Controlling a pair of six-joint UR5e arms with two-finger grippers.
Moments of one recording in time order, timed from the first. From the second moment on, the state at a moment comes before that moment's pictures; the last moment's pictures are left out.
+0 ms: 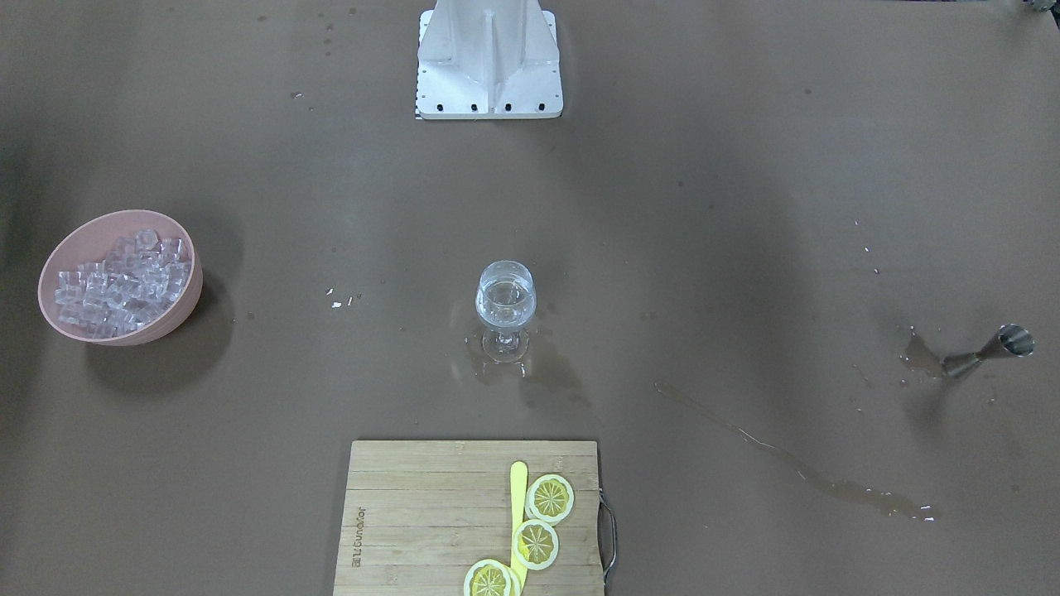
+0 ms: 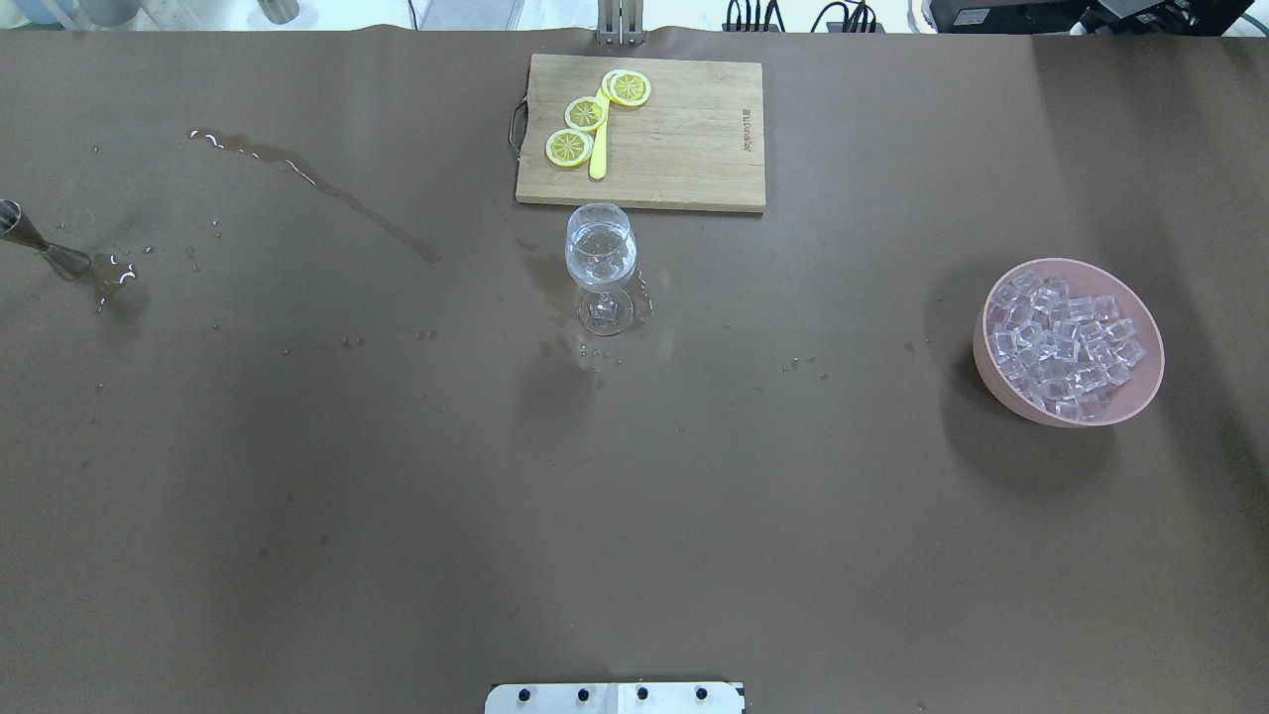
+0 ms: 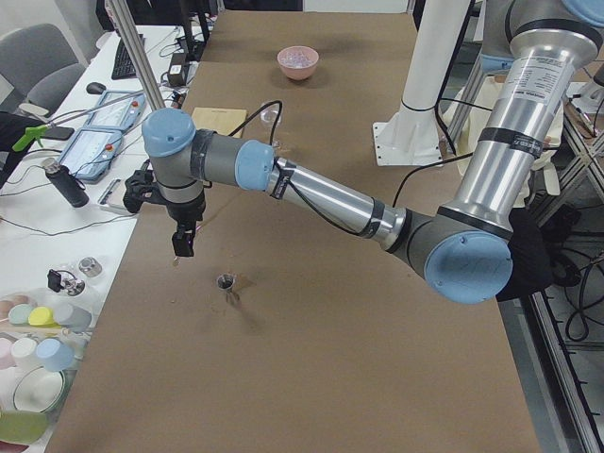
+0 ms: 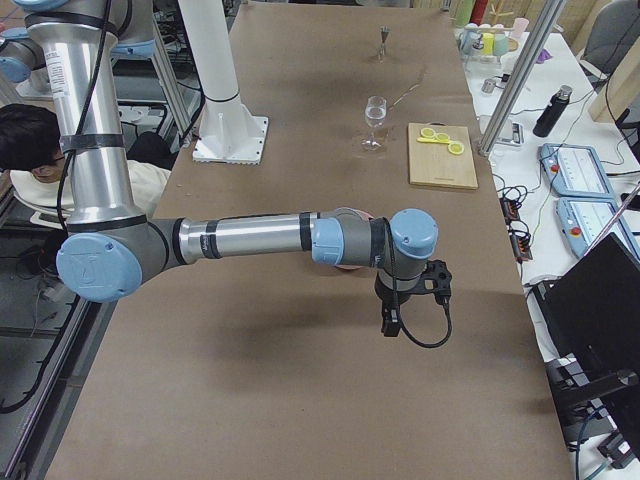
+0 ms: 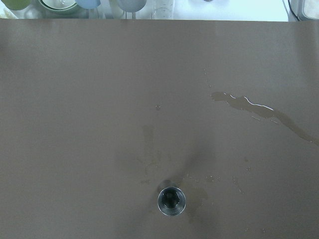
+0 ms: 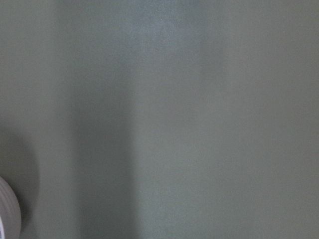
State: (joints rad) left arm -1.63 -1.90 -1.63 -1.37 -2.39 -0.09; right arm 1.58 -1.45 1.58 -1.70 2.34 -0.03
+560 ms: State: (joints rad) left arm -1.62 -1.84 -1.63 -1.49 -2.39 -0.12; right arm 1.58 -1.45 1.59 -1.70 2.34 -0.03
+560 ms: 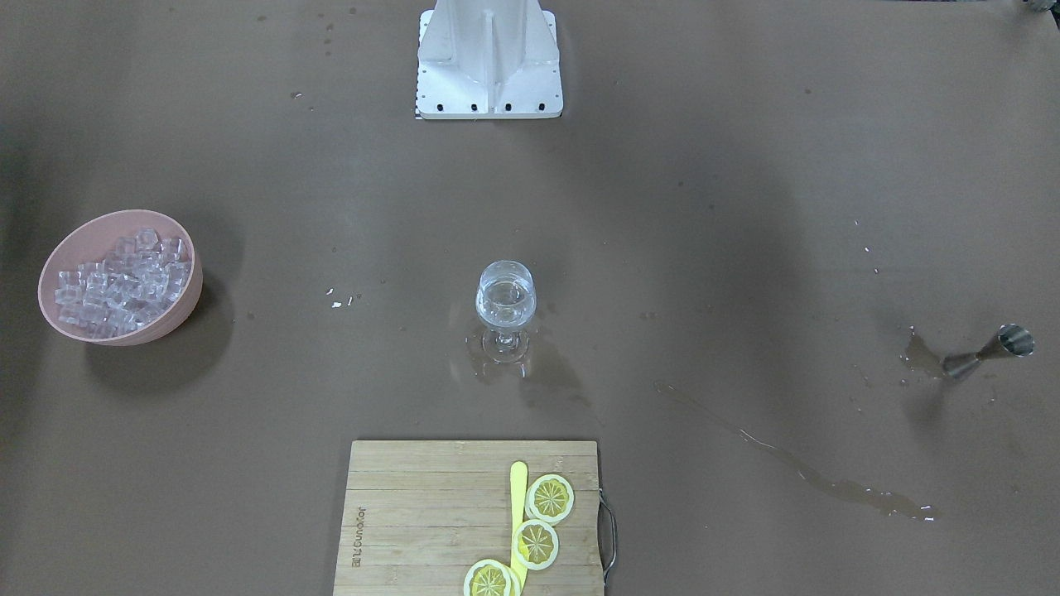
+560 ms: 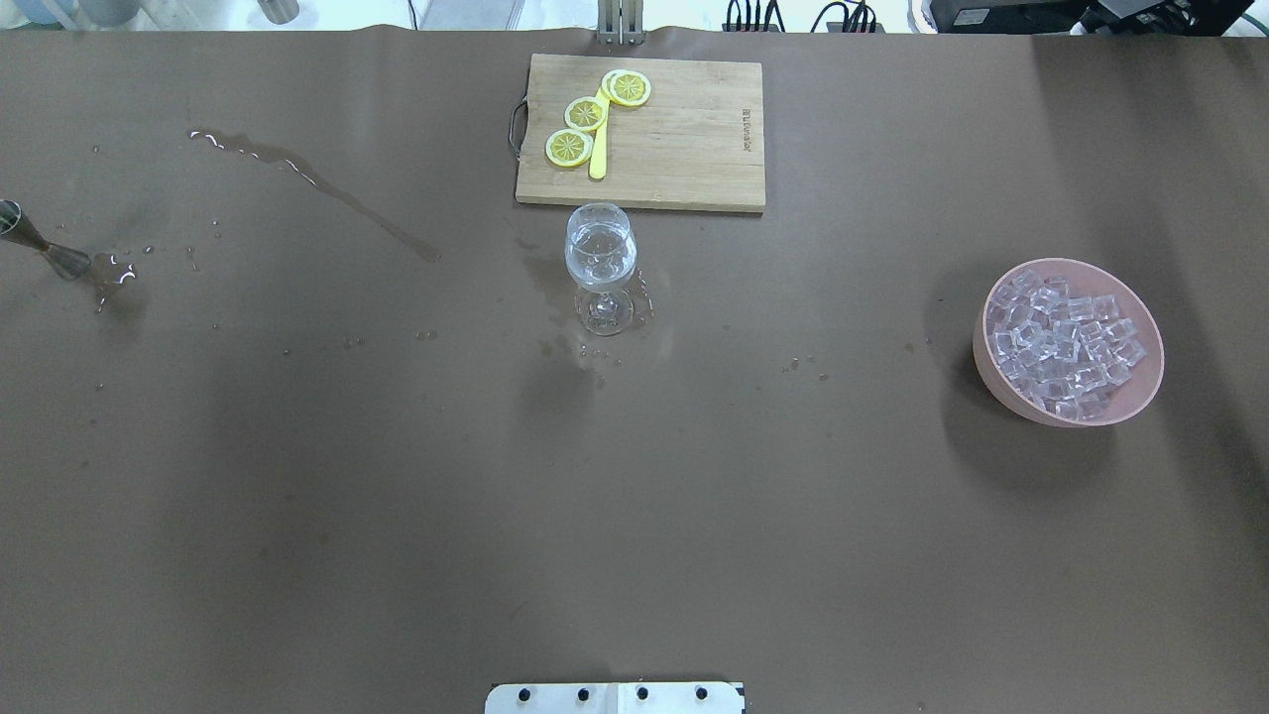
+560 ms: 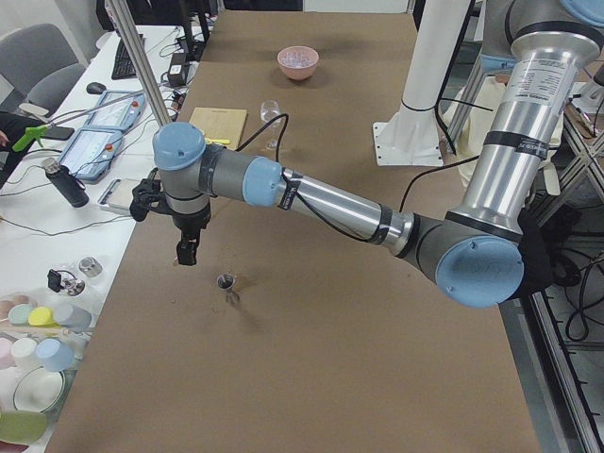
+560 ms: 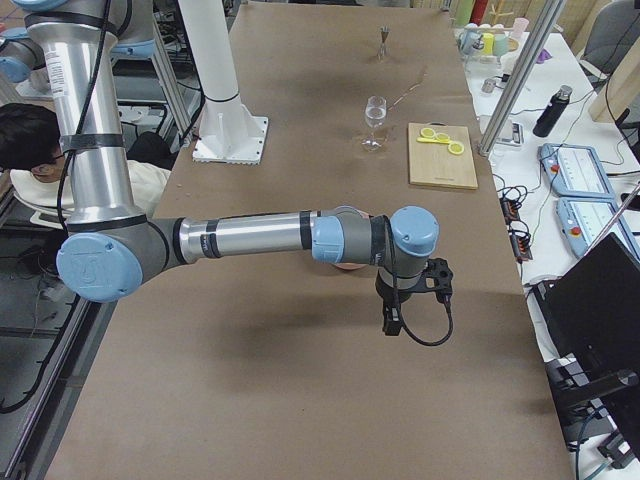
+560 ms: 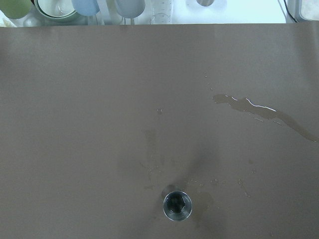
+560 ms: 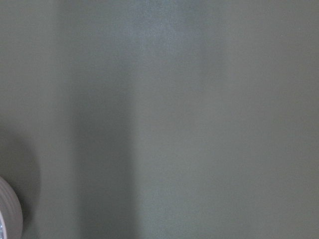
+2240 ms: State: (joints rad) left arm -1.20 -1.56 -1.36 -2.83 -1.87 -0.86; right arm 1.32 -1.45 1.84 -1.70 2.33 0.51
